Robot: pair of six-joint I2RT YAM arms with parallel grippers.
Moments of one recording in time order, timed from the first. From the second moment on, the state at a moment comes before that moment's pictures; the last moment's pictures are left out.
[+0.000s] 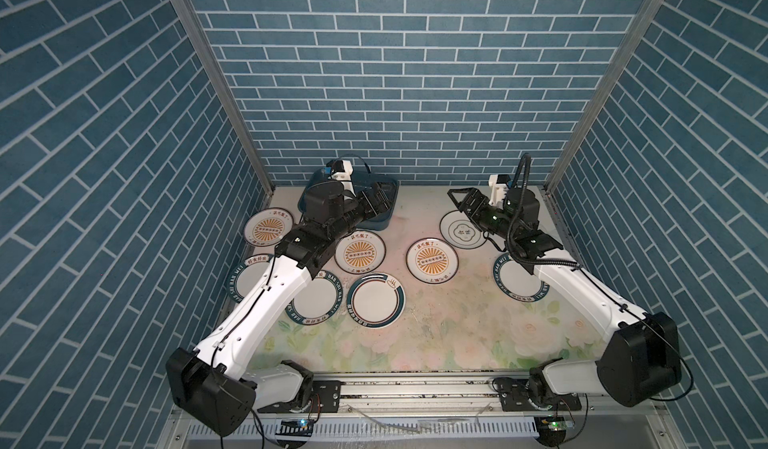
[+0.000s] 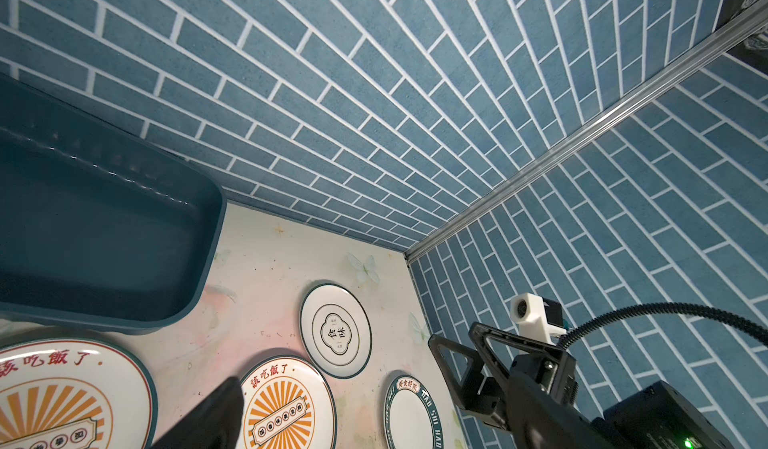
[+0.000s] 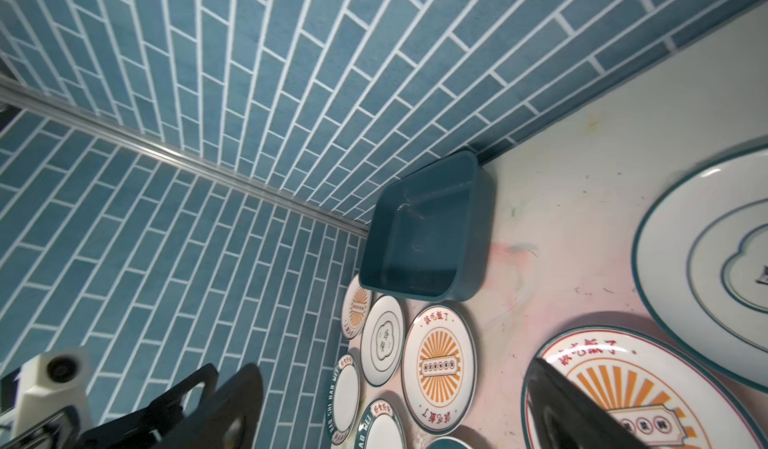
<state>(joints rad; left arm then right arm) -0.45 1.28 1.28 -0.21 0.17 -0.75 0.41 1.38 1.10 0.03 -0.30 0.94</state>
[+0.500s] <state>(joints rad) -0.45 1.68 1.54 -0.44 0.58 -0.46 0.22 1.43 1.02 -0.19 -0.14 0.92</state>
